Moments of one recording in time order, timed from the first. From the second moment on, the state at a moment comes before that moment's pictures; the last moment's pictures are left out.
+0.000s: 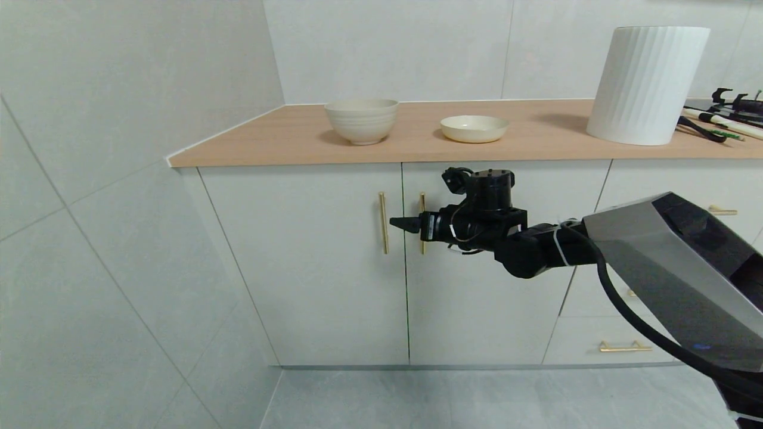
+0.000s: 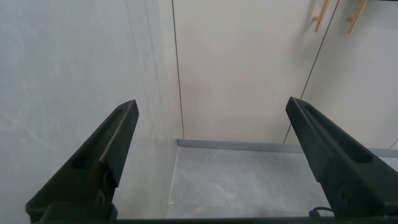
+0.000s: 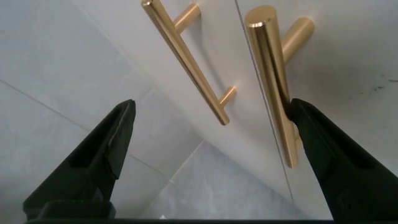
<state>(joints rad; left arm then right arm) 0.00 0.00 0.00 0.00 0.06 -0.01 0.53 2.41 -1.75 -0.48 0.36 0.34</state>
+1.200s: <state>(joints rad) 0.00 0.00 0.00 -0.01 0.06 -0.01 0.55 2.36 -1.60 -0.49 0.42 0.40</state>
